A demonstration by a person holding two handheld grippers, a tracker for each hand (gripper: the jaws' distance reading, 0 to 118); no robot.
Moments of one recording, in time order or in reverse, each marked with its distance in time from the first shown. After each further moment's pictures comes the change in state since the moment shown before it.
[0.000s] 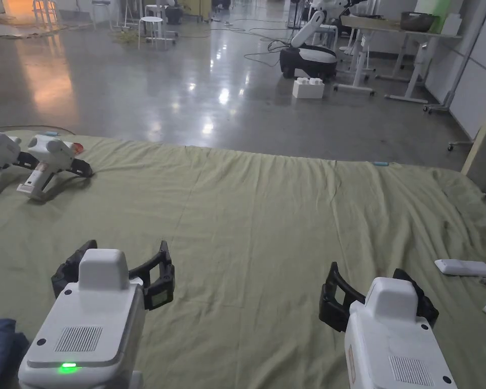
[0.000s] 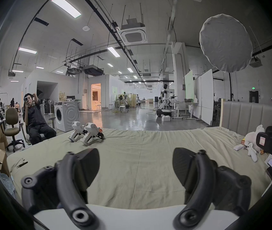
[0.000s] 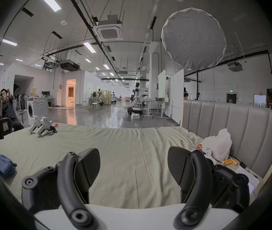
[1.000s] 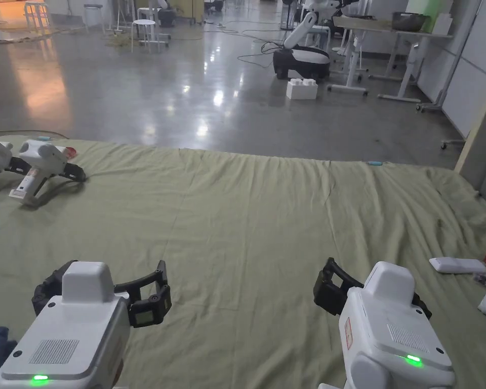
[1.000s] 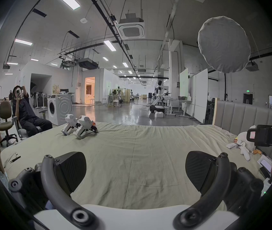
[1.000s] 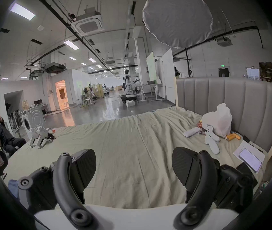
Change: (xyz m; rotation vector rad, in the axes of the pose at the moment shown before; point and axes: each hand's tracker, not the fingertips) left arm -0.012 -0.009 -0.003 -0.042 -0.073 0.036; right arm 0.002 0.013 -0.024 -0.166 -0.072 -0.195
